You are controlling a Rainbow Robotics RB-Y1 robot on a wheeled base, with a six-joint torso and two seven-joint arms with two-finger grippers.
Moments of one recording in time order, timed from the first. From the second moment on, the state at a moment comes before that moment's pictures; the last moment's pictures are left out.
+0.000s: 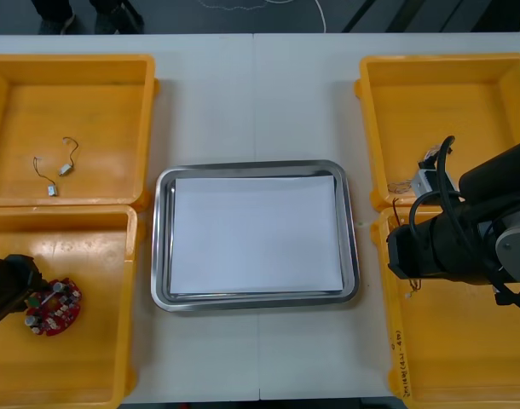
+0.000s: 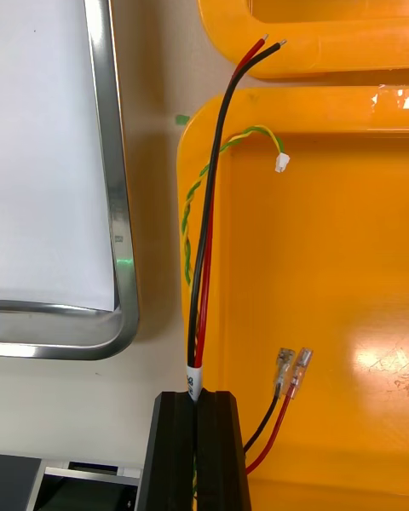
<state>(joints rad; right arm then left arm) -0.25 -0.60 0.18 -2.39 -0.68 1.91 0.89 0.06 0.54 0.32 -1.90 0.73 1.61 -0.93</state>
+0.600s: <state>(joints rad) -0.25 -0.60 0.17 -2.37 -0.68 1.92 0.89 0.06 0.55 0.31 -1.90 0.73 1.60 -0.93</state>
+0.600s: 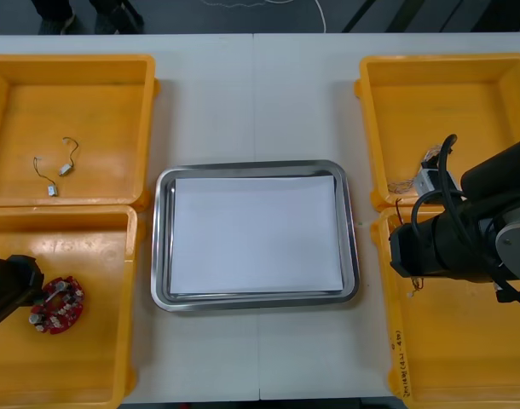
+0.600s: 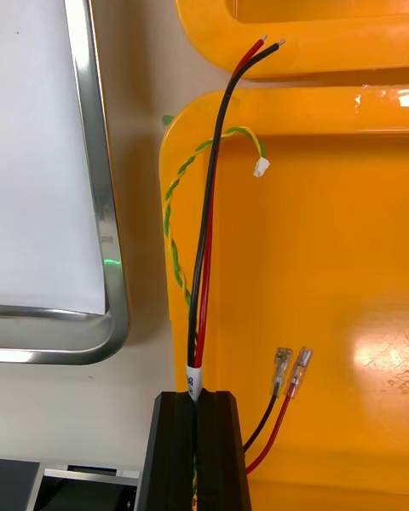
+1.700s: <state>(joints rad) -0.25 -0.60 0.14 -2.37 -0.68 1.92 0.89 -0.03 0.64 0.45 -2.32 0.77 1.91 -0.96</state>
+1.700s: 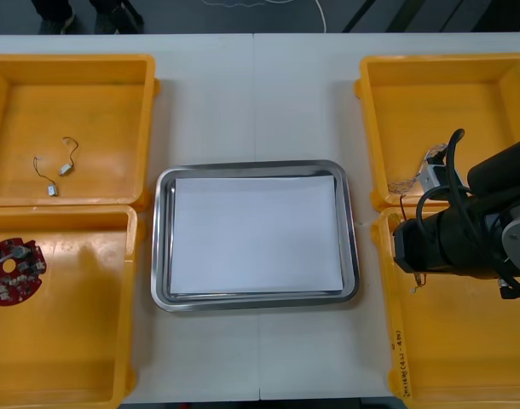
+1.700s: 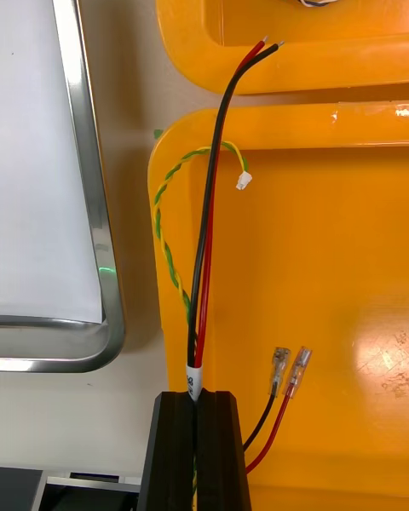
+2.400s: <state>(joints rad) -0.25 -0.60 0.14 -2.37 -0.69 1.92 0.89 -0.41 0.65 0.11 -2.24 0.80 1.91 -0.99</state>
